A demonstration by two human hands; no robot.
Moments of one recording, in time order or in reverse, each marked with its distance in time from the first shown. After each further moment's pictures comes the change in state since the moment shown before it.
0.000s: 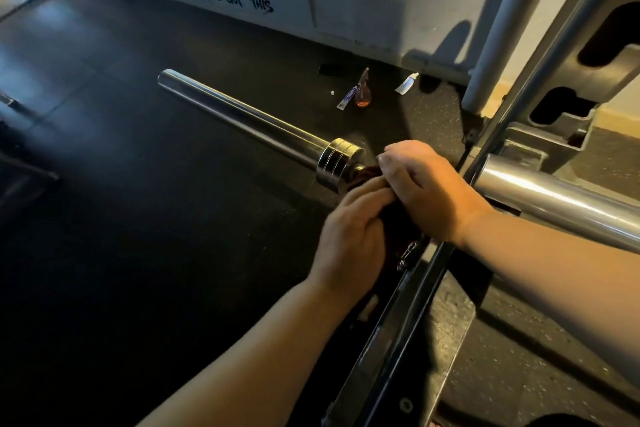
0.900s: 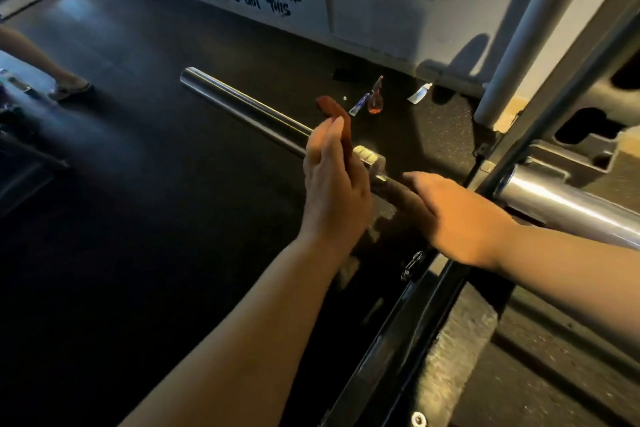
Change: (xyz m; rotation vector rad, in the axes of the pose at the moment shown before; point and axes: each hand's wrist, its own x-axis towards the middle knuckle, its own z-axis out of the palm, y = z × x) left_hand 0.046 0.006 -0.037 0.372 0.350 0.079; right_hand -0.001 0.002 -0.007 -0.195 -0.260 0.154
